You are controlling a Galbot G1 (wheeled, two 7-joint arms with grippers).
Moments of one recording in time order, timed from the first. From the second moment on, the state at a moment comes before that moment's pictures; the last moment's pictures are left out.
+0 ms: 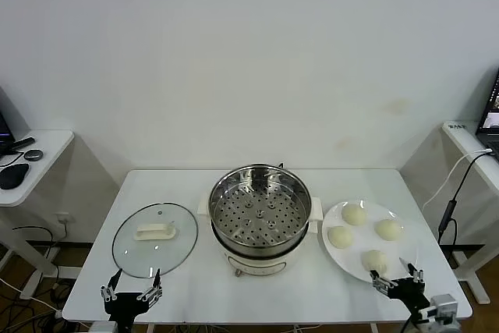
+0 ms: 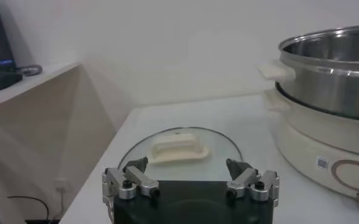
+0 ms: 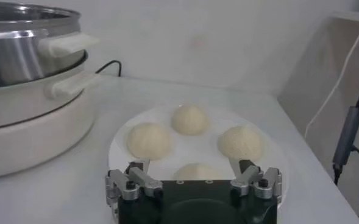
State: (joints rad) left arm 1.79 -1.48 -0.66 -2.21 -0.01 0.31 -0.03; right arm -1.60 1.18 0.85 1.94 0.29 -0.30 -0.22
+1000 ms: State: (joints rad) left arm 1.86 -1.51 -0.65 -2.29 0.03 0.29 -0.05; right arm -0.37 0.71 -0.04 1.29 -0.39 0.00 -1.07
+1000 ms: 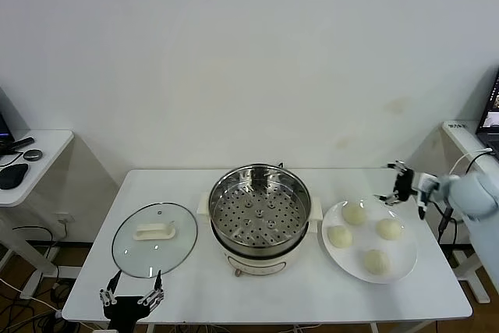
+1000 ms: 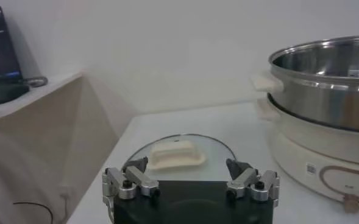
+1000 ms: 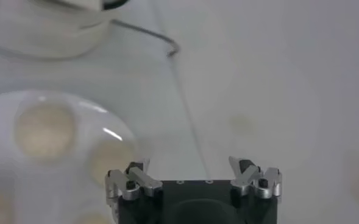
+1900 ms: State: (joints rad) left arm 1.87 -1.53 -0.65 -2.27 0.04 0.28 -0.05; right arm -0.22 0.87 -0.26 0.95 -0.53 0.10 -1.14
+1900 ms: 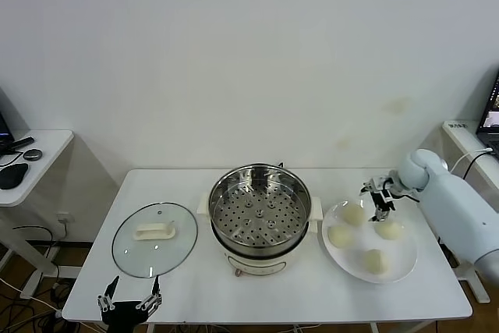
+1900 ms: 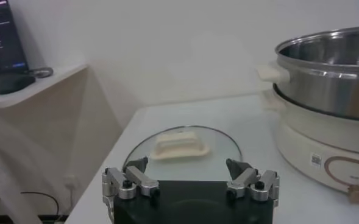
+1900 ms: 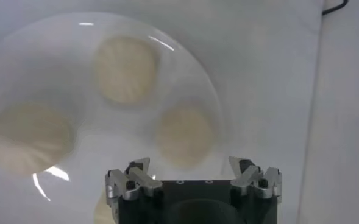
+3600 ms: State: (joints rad) left arm 1.88 -1.53 -0.62 -2.27 0.04 0.29 -0.06; right arm -0.28 0.85 -0.22 1.00 -0.50 0.03 -1.06
